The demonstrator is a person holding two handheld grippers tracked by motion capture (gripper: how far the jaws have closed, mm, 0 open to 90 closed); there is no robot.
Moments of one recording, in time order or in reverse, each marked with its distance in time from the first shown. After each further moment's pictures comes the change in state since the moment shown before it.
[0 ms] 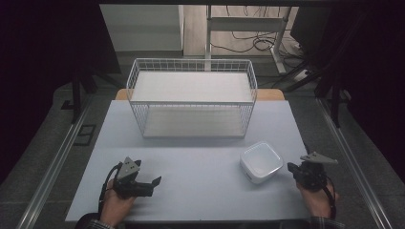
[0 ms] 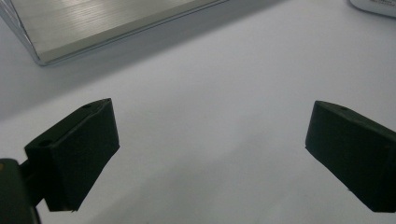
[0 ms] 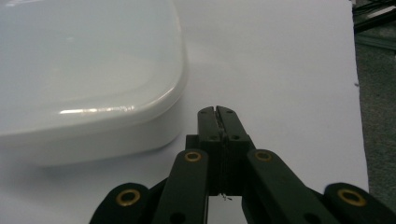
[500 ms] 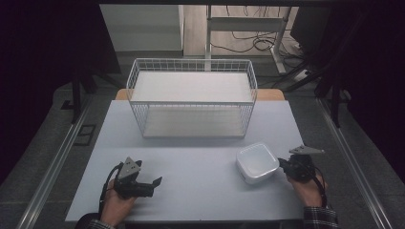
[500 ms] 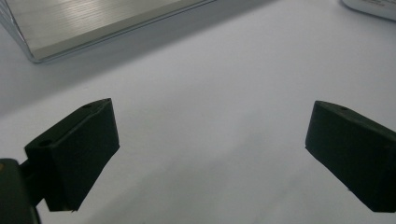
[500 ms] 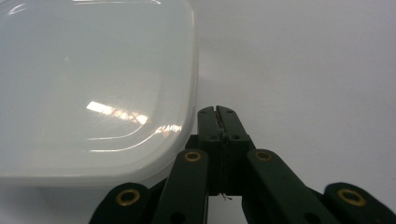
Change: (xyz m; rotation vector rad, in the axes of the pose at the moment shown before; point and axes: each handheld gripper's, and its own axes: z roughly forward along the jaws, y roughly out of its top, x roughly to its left) left arm -0.001 -0.001 0.002 0.009 -0.006 0.005; right arm 0.012 0.016 0.022 0.026 0.120 -0.044
